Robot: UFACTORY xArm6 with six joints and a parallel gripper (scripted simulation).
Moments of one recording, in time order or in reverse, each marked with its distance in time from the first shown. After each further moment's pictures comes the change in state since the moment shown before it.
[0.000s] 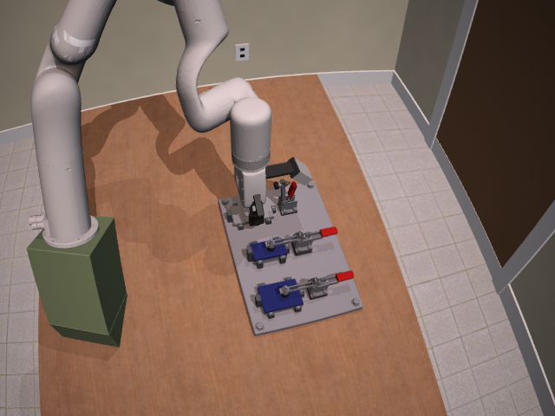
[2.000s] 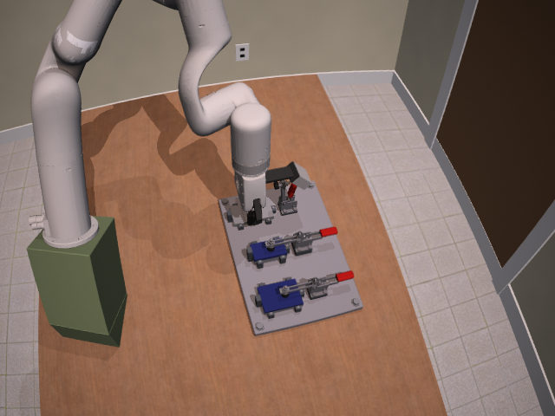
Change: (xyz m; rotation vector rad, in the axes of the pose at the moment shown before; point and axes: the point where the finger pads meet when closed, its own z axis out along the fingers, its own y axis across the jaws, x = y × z) arm 0.000 0.000 0.014 0.000 0.000 0.000
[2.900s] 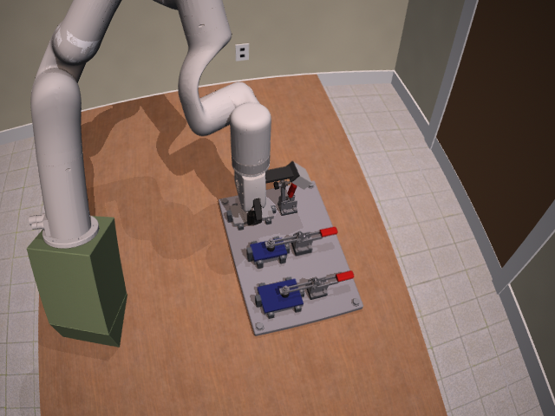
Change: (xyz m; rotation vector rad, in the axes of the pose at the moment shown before) arm 0.000 0.000 -0.001 0.000 -0.001 0.000
